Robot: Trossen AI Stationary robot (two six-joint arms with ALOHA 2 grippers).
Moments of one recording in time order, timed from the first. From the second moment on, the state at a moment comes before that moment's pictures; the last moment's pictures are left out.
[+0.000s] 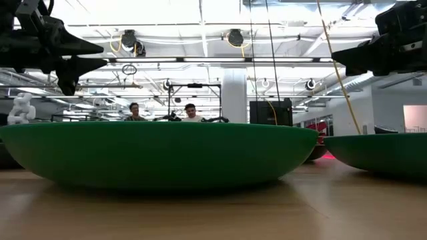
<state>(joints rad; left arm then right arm) -0.11 0.02 0.01 0.06 -0.29 -0.45 -0.09 0.00 0.02 0.01 -0.10 -0.20</state>
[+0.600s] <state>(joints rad) -0.10 0.02 0.01 0.16 -0.38 -0.25 -0.09 0.00 0.02 0.02 -0.09 -0.06</state>
